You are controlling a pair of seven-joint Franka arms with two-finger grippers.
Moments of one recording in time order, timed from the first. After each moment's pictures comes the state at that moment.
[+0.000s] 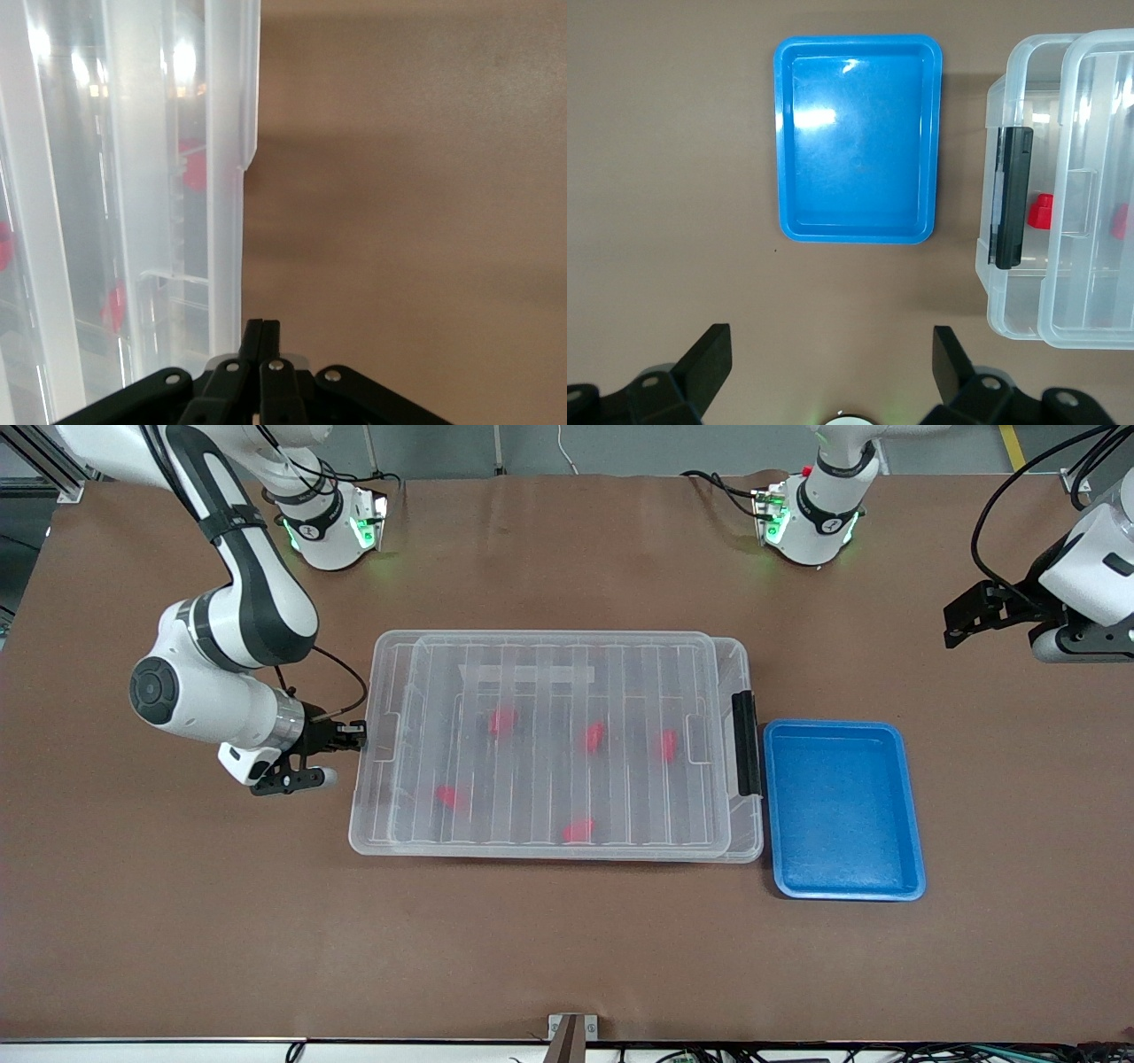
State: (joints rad) left arm -0.03 -0.02 -0.10 -1.55 0.04 1.48 -0.07; right arm -0.04 0.26 0.28 -1.97 0.27 2.11 -0.01
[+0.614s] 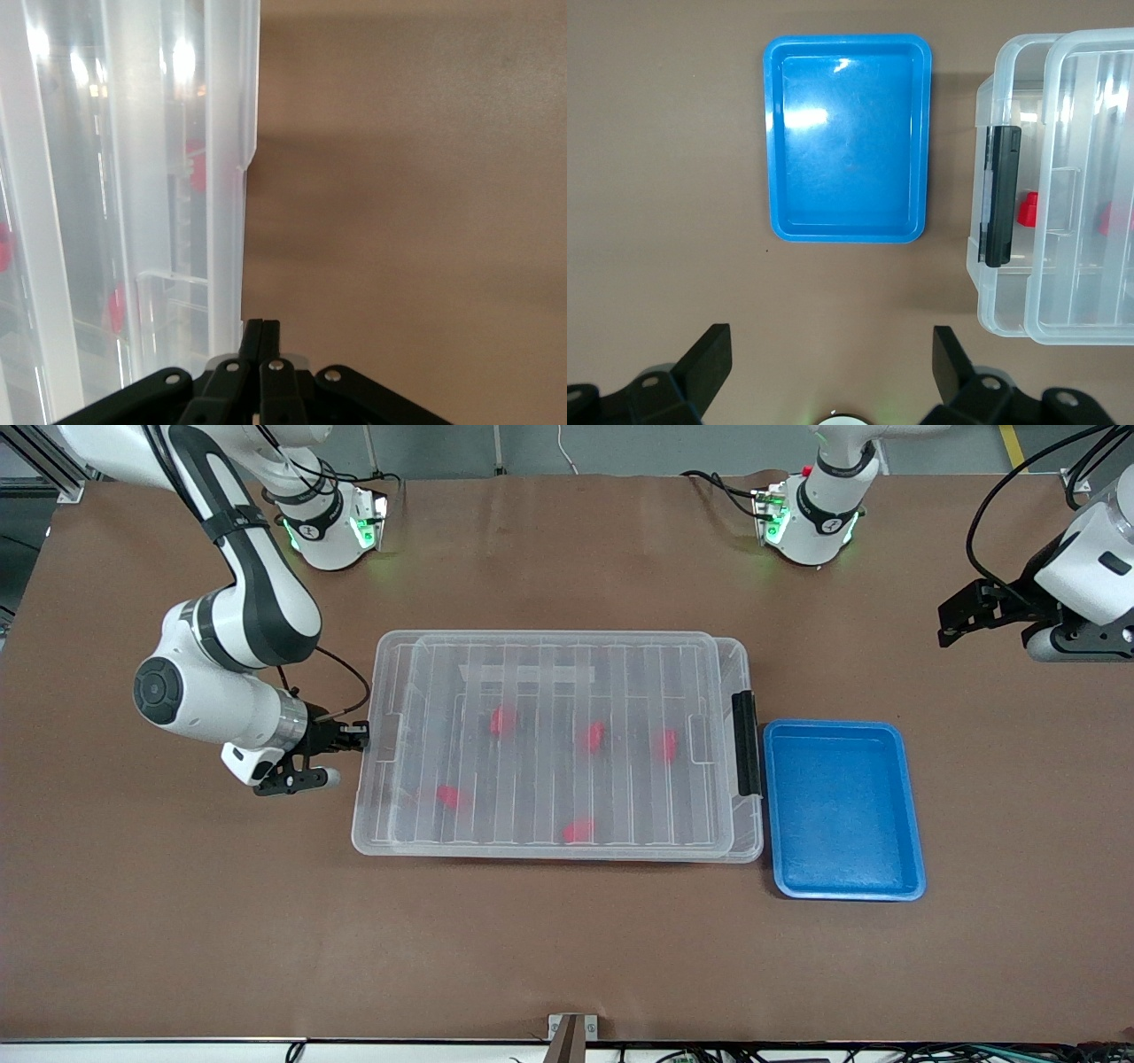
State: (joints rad) left arm -0.03 -0.02 -0.10 -1.55 0.02 1.48 -0.08; right arm -0.04 0.27 0.28 -1.97 0.27 2.12 -0.01
